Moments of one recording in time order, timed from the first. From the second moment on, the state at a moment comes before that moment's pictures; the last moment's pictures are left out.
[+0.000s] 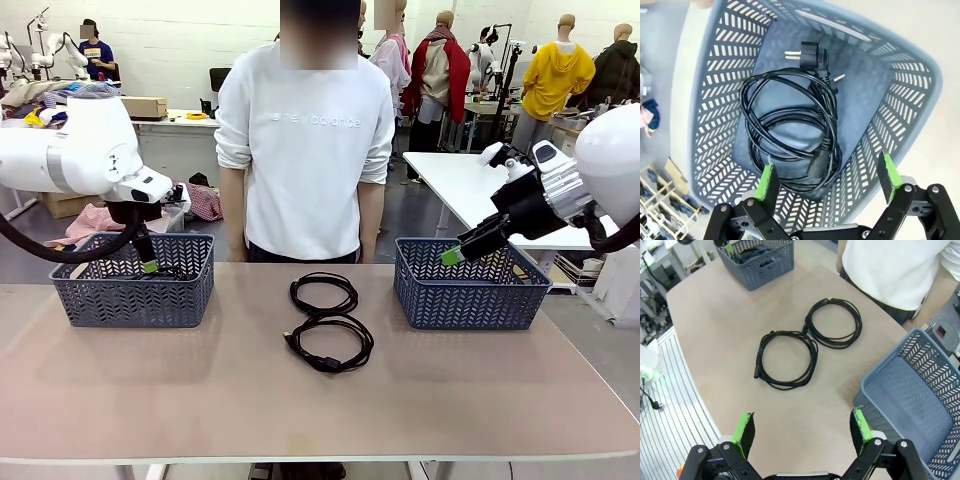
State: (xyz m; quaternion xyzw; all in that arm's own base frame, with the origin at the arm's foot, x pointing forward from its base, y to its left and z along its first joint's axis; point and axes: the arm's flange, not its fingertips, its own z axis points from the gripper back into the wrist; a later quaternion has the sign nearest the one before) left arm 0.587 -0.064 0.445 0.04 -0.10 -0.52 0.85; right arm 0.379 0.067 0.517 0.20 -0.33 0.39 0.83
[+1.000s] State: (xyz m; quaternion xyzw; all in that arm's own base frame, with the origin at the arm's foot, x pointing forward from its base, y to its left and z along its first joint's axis) left arm 0.488 -0.136 0.495 0.00 -0.14 -0.53 0.84; right arm 0.379 0.068 0.517 0.20 -0.33 0.39 0.83
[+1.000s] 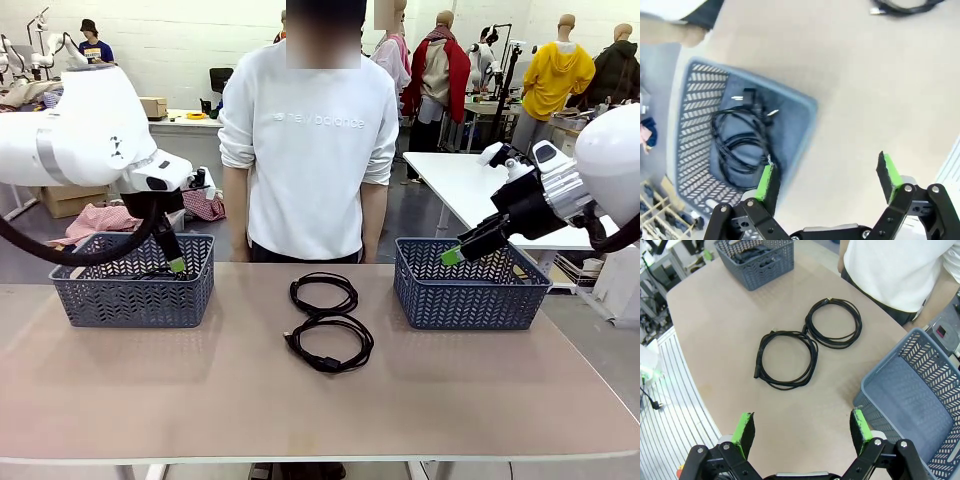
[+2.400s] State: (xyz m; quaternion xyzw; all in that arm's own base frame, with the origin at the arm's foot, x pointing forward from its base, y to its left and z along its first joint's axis) left arm 0.408 -0.176 0.483 -0.05 -0.14 -0.57 0.81; right arm 0.379 0.068 0.517 0.20 -0.33 0.39 0.83
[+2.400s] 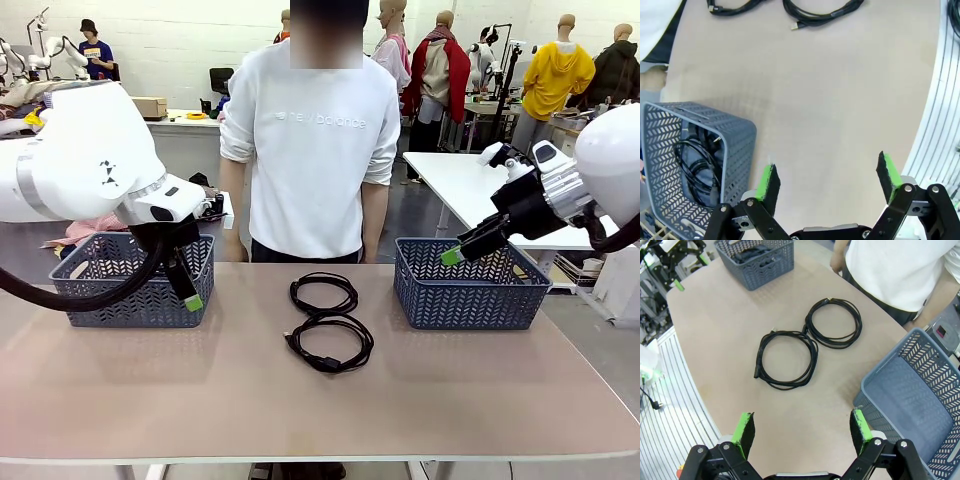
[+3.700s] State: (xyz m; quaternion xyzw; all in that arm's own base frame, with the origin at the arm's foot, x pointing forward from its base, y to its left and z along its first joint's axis) left arm 0.408 -0.176 0.483 -0.05 -0.14 -0.57 0.81; right arm 0.379 0.068 0.517 0.20 -0.33 0.39 0.83
